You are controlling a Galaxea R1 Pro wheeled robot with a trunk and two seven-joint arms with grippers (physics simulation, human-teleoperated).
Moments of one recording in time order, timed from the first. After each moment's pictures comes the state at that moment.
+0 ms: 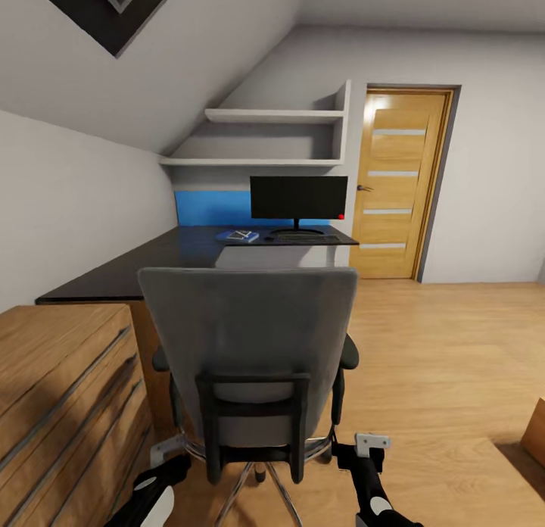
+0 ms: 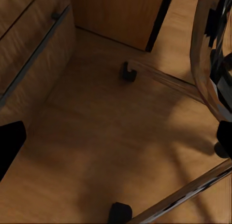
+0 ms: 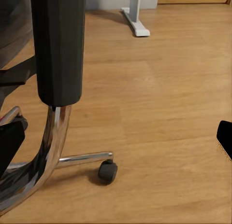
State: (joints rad) left arm -0.42 0.00 -0.08 -0.49 0.41 0.04 0.32; right arm -0.50 0.04 0.44 -0.21 -0.36 -0.53 -0.25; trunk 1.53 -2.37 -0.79
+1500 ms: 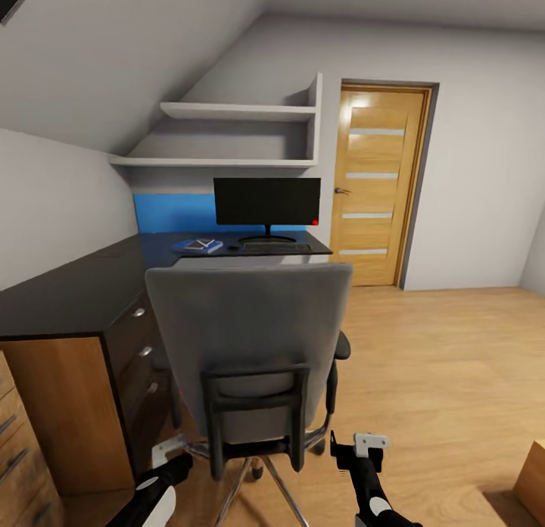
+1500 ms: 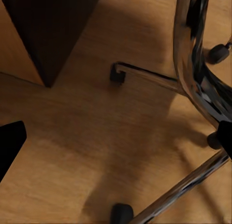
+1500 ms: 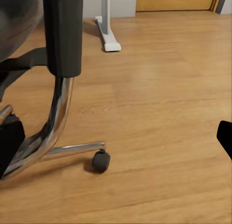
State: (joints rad) left arm -0.42 -0.01 -0.09 -0.49 0.40 0.04 0.32; right arm -0.50 0.04 0.45 -0.21 -0.36 -0.53 -0.24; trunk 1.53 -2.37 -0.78
